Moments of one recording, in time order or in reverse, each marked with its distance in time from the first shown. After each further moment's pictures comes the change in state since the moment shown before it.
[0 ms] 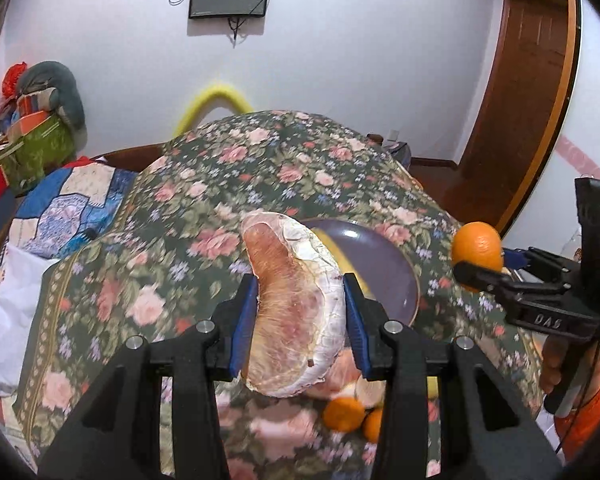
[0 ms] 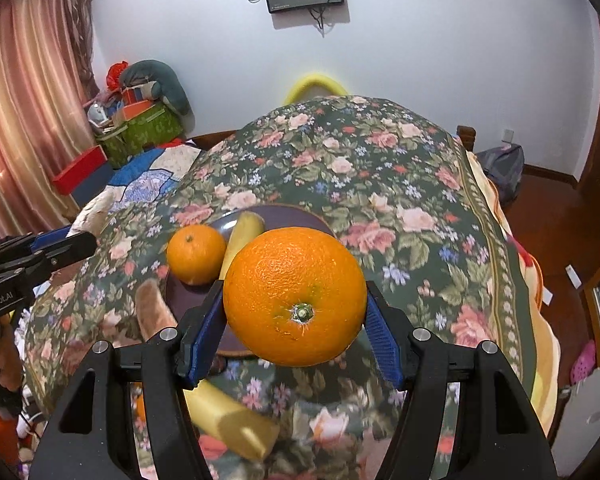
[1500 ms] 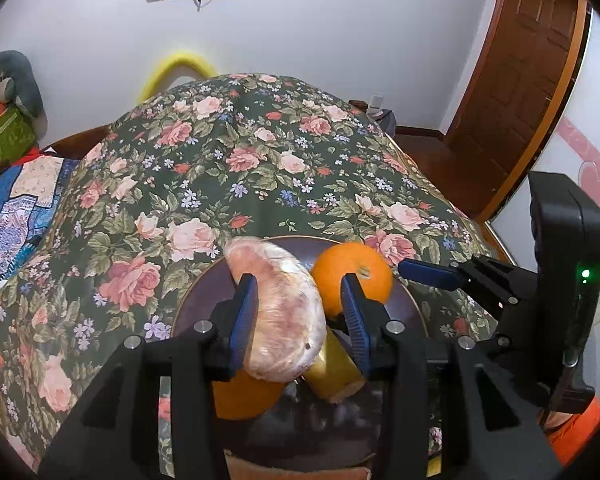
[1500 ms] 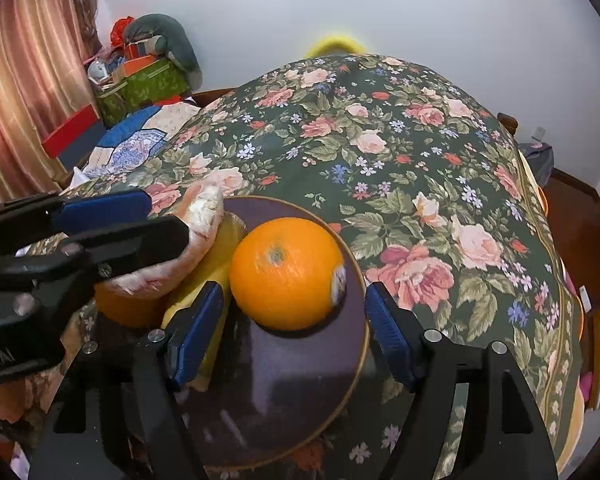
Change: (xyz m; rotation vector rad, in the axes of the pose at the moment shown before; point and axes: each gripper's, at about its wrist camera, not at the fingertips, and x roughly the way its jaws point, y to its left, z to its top) left arm 0.124 -0.027 0.043 0.023 0.135 -0.075; right arm 0.105 -0.003 0.027 -0.082 0.145 0.031
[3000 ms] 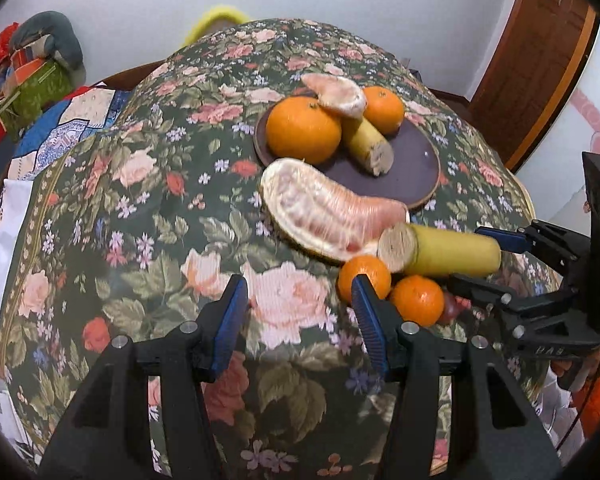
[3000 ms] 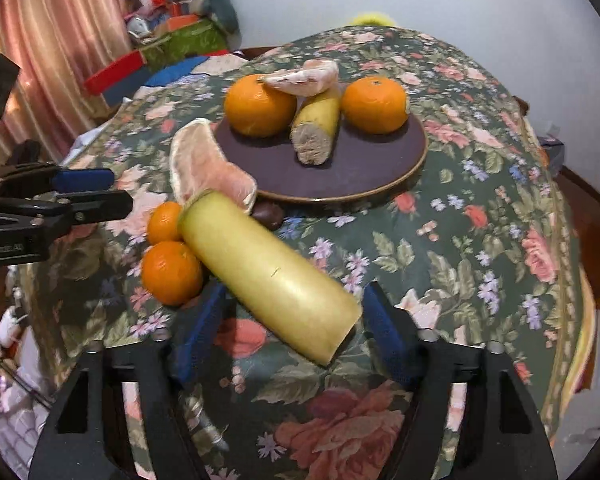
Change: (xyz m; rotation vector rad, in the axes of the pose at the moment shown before) left arm -0.093 0.020 -0.146 -0.051 0.149 0.100; right arm -0.066 0.053 -0.118 -0.094 0.086 0.064
